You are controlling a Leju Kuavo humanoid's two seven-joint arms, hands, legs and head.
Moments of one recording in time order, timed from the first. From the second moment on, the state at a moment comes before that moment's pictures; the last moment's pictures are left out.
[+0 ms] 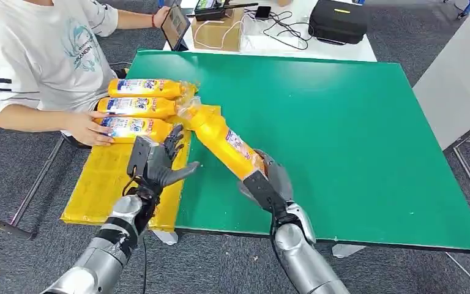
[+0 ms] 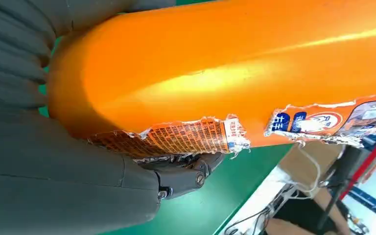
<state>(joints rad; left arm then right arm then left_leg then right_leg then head) -0.47 -0.14 -0.08 -0.82 0.04 -0.12 -0.39 -0.34 0.19 0.30 -0.96 0.44 -0.35 -0.28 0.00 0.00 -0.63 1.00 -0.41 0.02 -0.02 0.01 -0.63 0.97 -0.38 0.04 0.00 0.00</state>
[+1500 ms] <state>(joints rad) -0.46 -0.14 -0.26 -0.89 0.23 -0.27 -0.33 -0.40 0.24 0.38 -0.80 0.39 -0.39 -0.34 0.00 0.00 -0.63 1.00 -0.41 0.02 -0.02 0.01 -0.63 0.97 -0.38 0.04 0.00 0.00</state>
